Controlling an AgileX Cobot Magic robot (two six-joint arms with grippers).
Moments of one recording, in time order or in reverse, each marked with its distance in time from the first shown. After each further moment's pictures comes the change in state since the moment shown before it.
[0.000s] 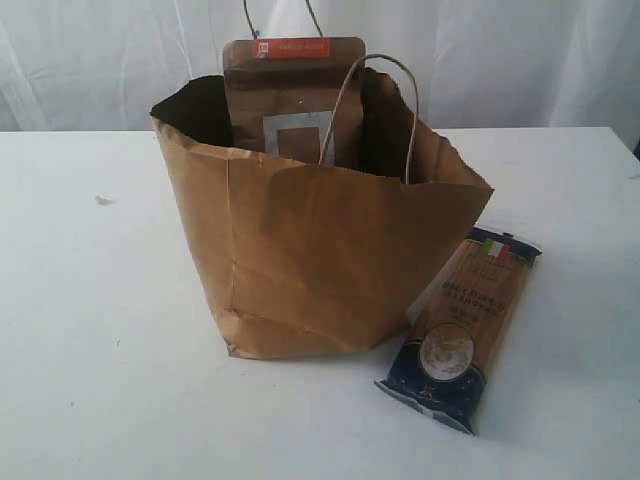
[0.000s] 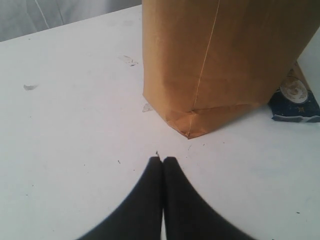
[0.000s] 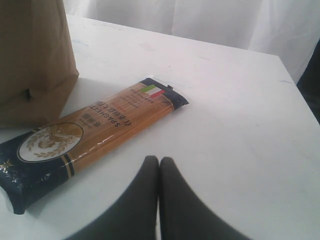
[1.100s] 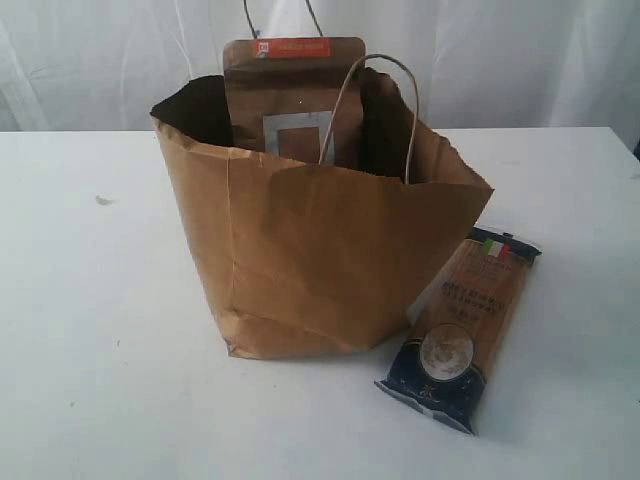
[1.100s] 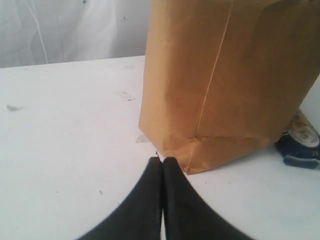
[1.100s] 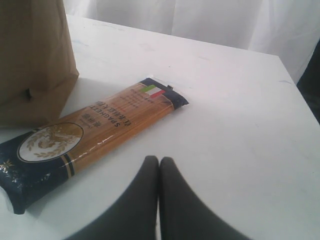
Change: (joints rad) left arm 0.146 -0.239 0.541 -0.327 -0.603 0.240; right arm 0.000 0.000 0.000 0.000 0.000 0.000
